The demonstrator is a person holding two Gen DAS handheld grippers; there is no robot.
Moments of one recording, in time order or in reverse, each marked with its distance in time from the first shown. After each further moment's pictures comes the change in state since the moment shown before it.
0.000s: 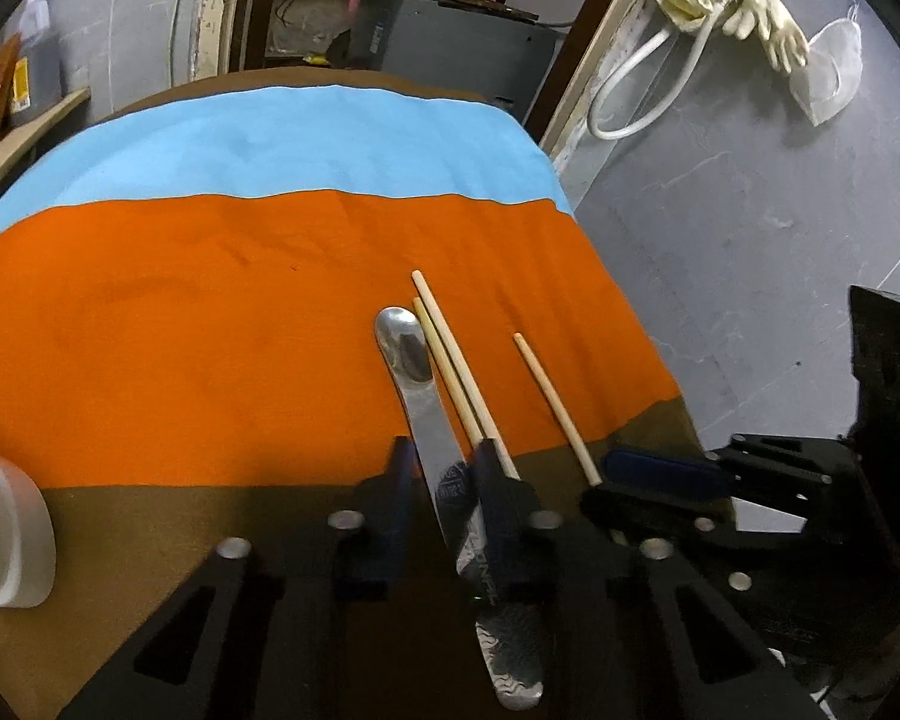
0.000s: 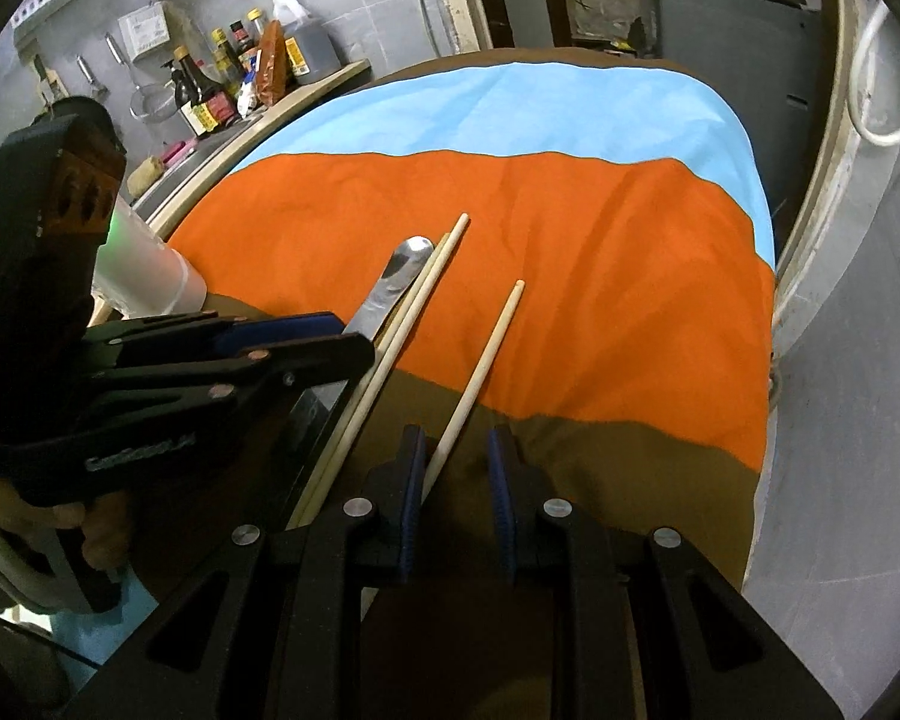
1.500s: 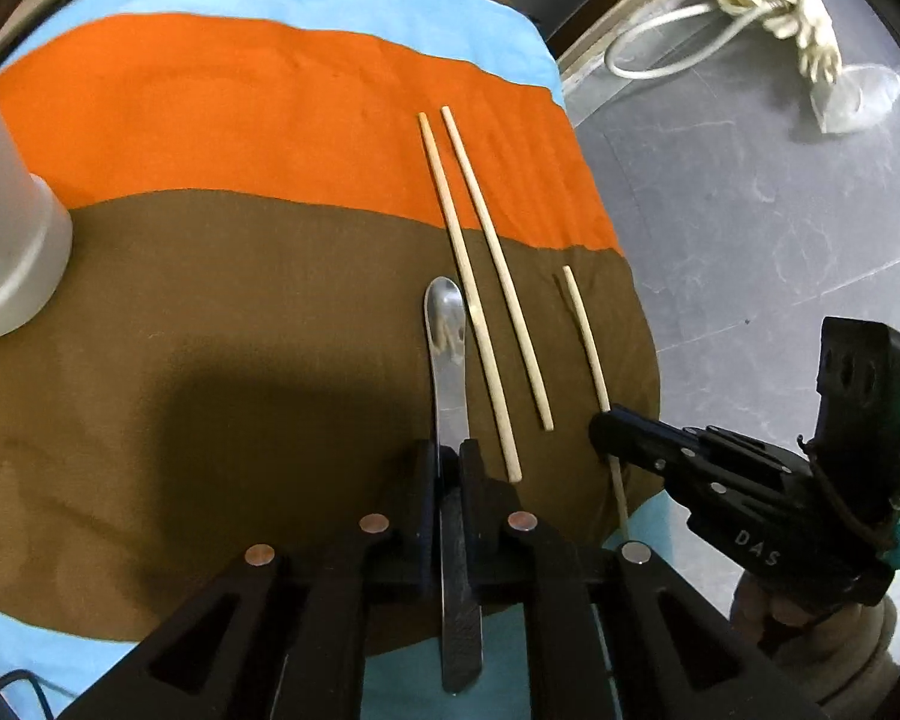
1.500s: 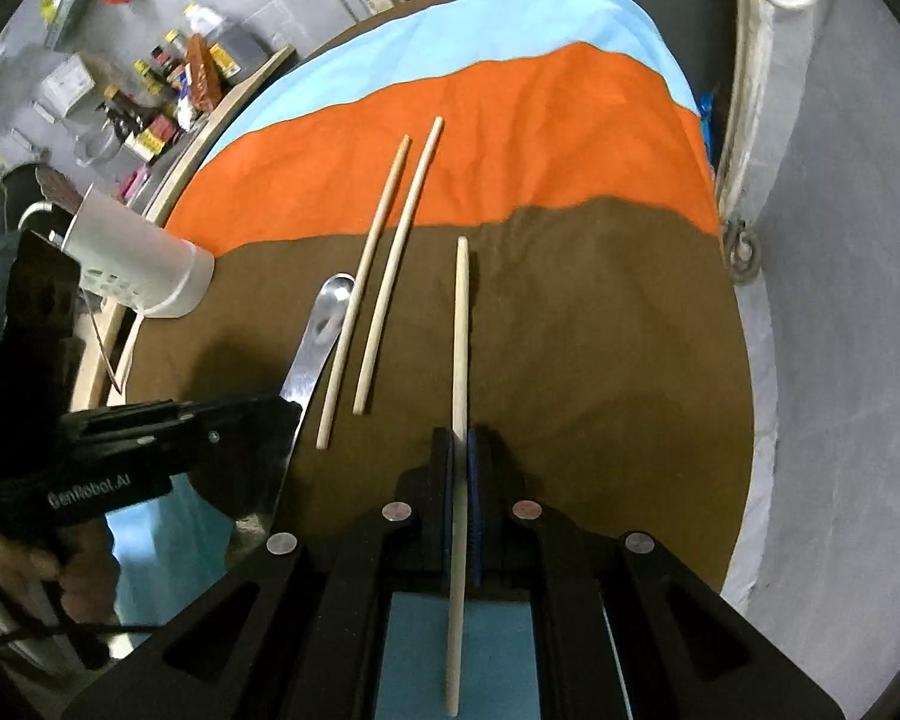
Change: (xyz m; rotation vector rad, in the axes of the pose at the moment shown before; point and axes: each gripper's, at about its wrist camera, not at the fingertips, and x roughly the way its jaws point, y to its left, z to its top) left arm -0.042 0.015 -0.051 -0.193 0.272 -0.141; right arm -0.023 0.015 -0.054 0.237 0.129 -0.028
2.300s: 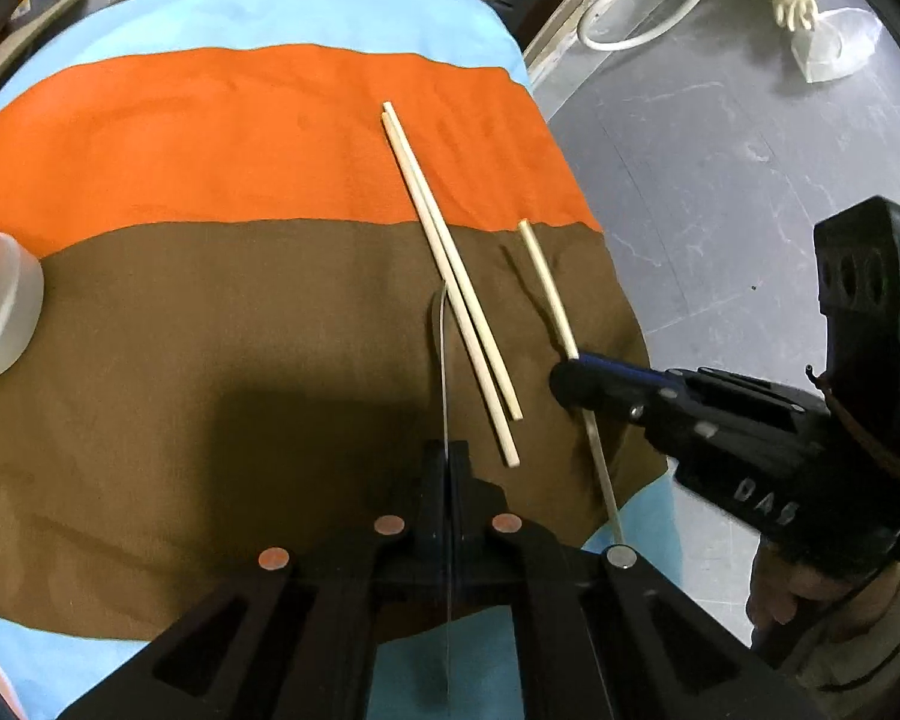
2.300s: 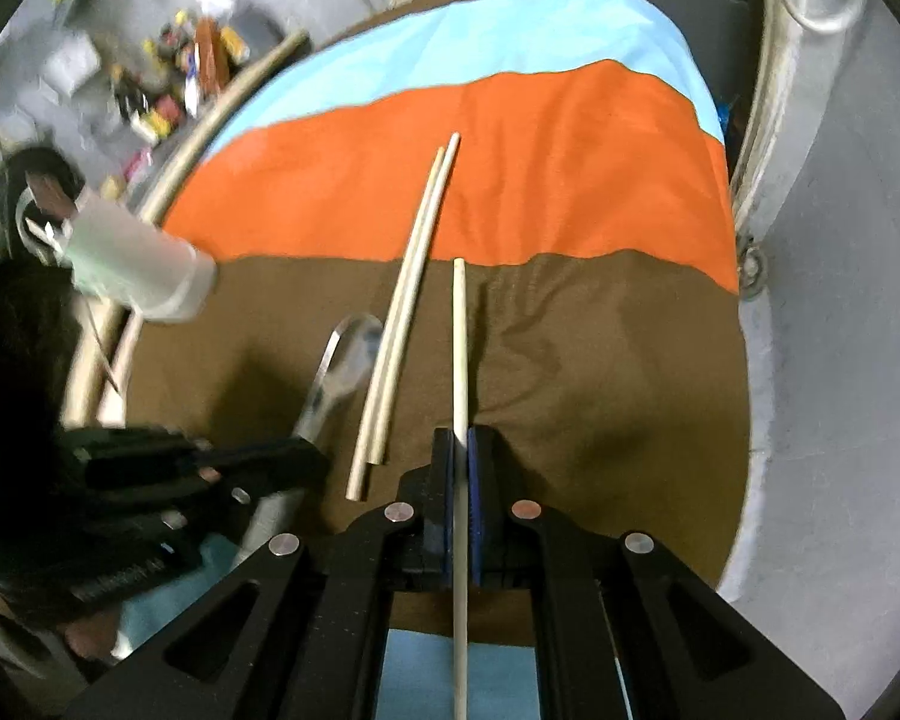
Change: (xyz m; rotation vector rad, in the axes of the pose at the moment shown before) left arm 0.008 -0.047 -0.009 0.093 -0.007 0.063; right arm 0.002 0.010 0.023 0.006 0.004 0.028
